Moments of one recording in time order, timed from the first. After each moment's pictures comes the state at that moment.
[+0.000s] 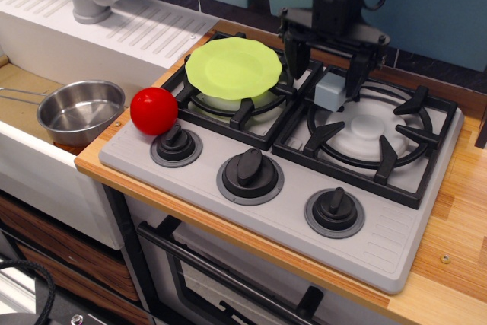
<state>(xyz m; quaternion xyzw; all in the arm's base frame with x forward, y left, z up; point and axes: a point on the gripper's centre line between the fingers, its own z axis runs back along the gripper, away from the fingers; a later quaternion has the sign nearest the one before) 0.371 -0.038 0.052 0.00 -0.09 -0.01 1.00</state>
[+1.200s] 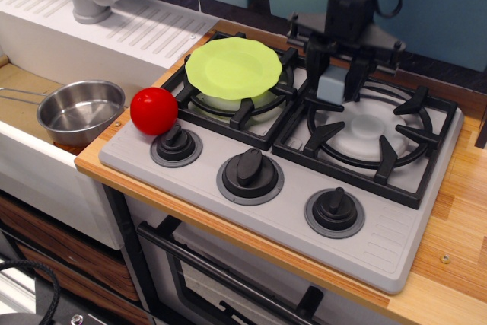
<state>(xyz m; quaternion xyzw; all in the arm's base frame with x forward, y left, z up) 0.363 -0.049 0.061 0.02 -0.05 0.01 1.00</state>
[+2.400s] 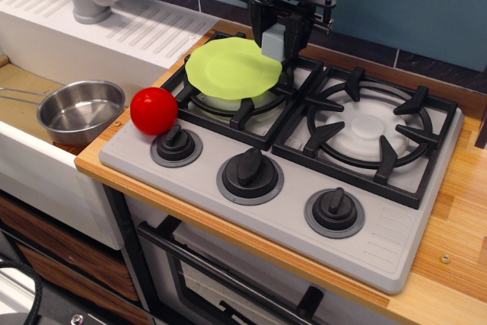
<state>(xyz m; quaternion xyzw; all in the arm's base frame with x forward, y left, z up) 0.375 0.022 0.076 0.02 -0.05 -0.05 1.00</state>
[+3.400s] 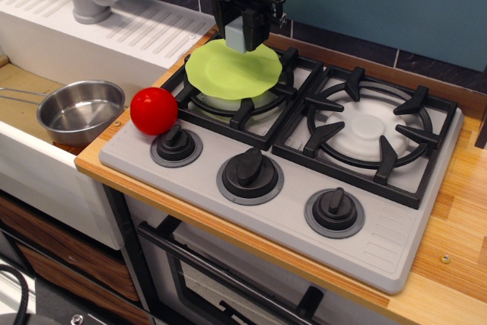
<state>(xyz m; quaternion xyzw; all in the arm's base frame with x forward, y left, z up) 0.377 0.069 0.071 0.01 -0.09 -0.07 0.99</state>
